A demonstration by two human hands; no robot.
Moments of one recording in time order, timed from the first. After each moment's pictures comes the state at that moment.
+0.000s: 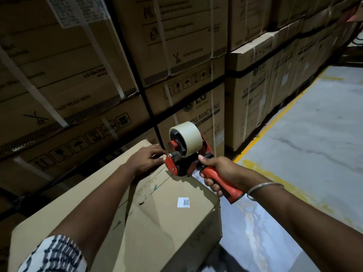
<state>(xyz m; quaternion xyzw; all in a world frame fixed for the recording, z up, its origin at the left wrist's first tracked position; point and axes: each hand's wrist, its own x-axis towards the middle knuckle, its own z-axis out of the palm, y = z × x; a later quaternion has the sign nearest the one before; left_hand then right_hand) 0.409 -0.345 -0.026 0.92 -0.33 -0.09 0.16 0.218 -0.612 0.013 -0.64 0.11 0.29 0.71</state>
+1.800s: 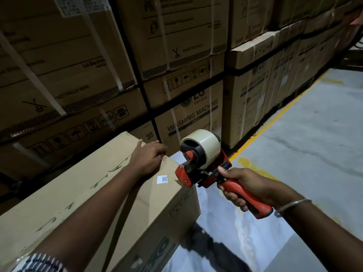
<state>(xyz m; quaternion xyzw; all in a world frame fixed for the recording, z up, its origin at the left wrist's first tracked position) 0.348 -0.379 -0.026 0.95 -0.29 0.01 0.08 0.153 -0.665 -0.005 -0.63 0.06 0.33 0.70</state>
